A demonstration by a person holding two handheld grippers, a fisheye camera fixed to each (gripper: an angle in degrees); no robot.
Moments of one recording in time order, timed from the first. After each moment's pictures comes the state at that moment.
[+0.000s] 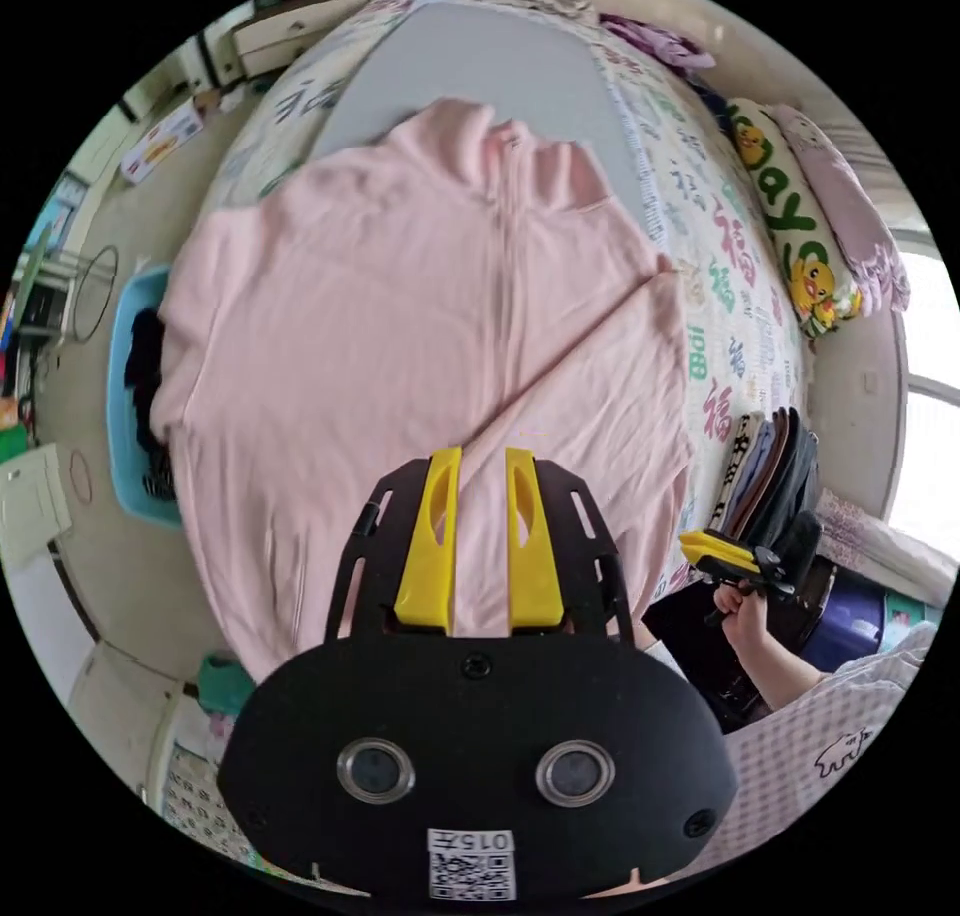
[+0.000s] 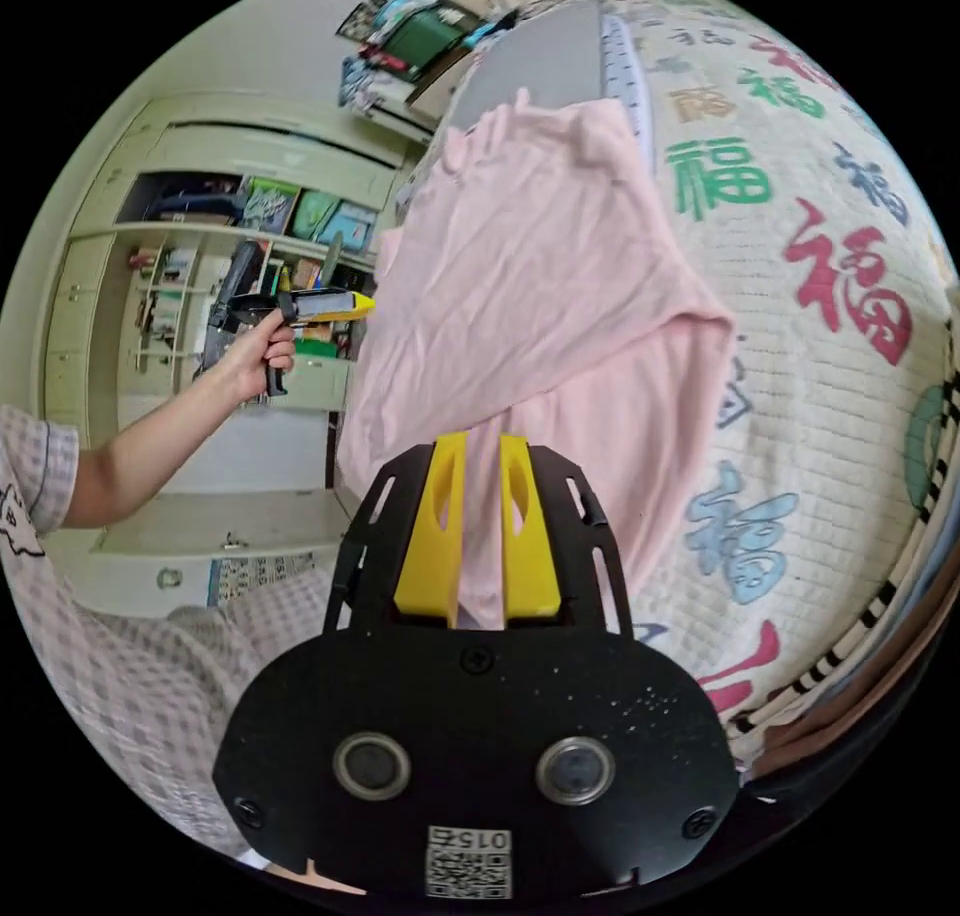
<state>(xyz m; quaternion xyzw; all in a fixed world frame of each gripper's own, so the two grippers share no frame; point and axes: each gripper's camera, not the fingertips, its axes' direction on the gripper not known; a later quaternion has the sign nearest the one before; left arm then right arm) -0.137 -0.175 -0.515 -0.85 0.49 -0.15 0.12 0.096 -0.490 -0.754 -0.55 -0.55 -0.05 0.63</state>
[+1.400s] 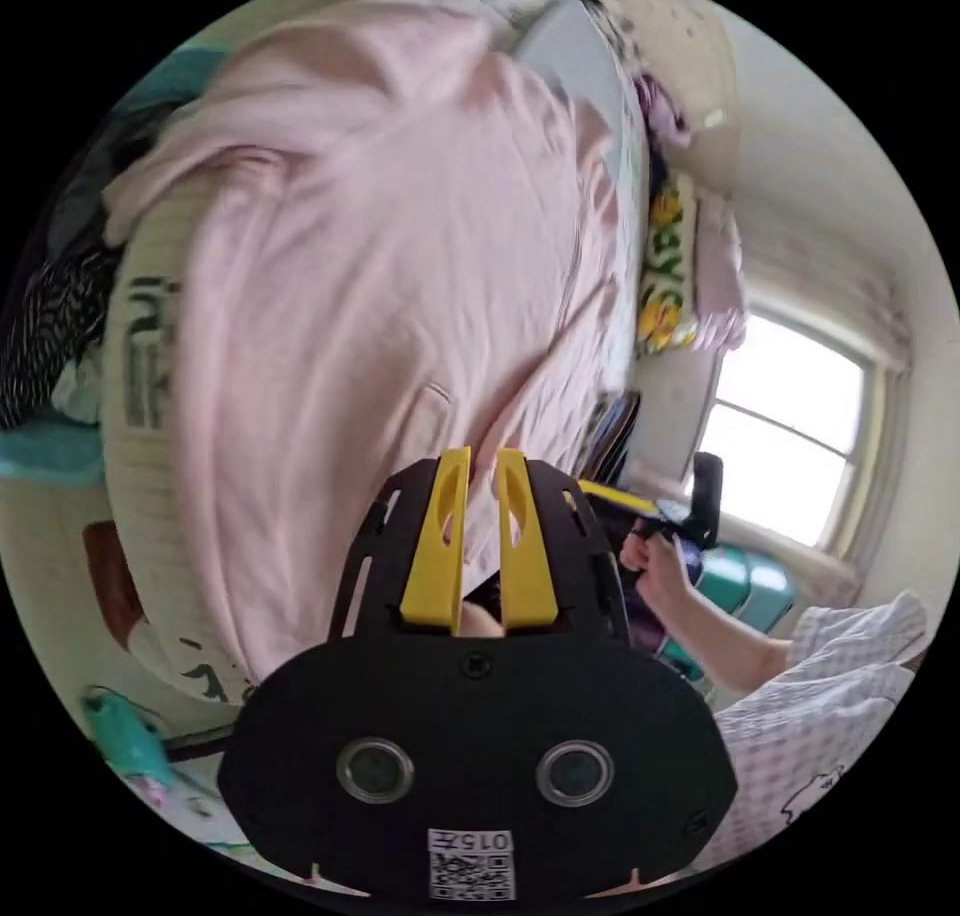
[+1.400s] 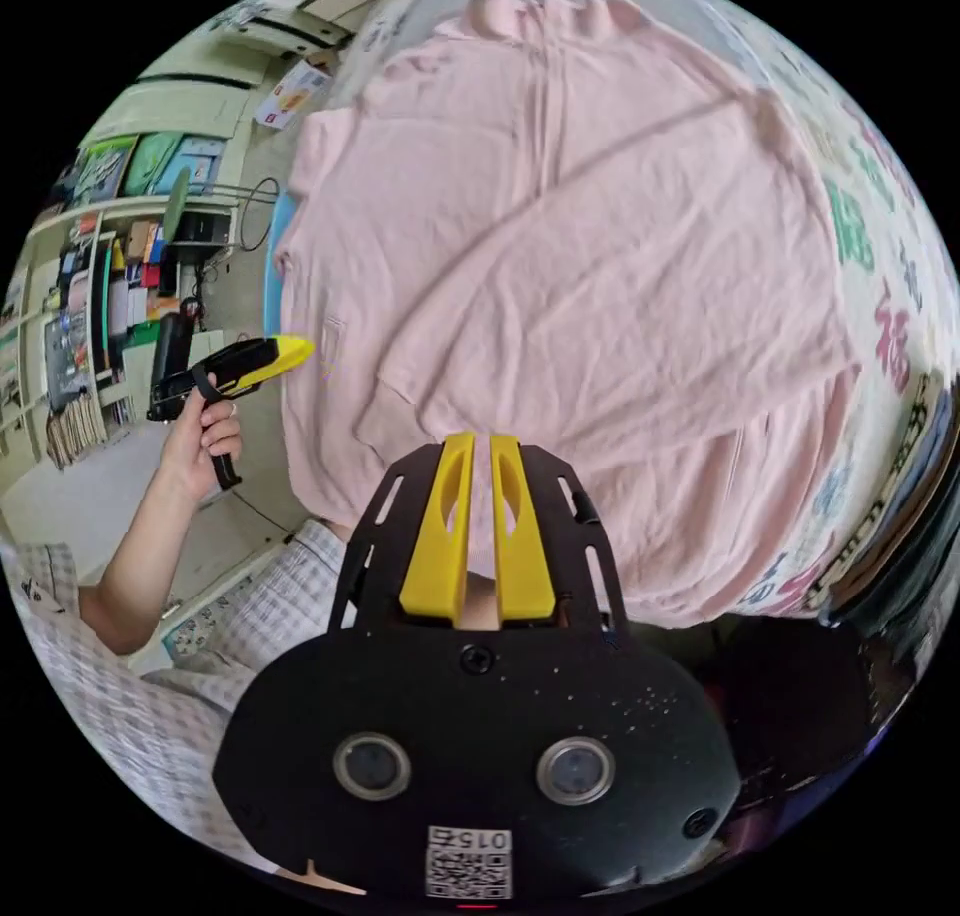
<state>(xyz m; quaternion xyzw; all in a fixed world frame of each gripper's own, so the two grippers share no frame) -0.408 0.150 -0.574 -0.77 0.46 -0.44 -0.09 -0.126 -0.867 -0.807 -0.65 -0.33 -0.16 0.67</state>
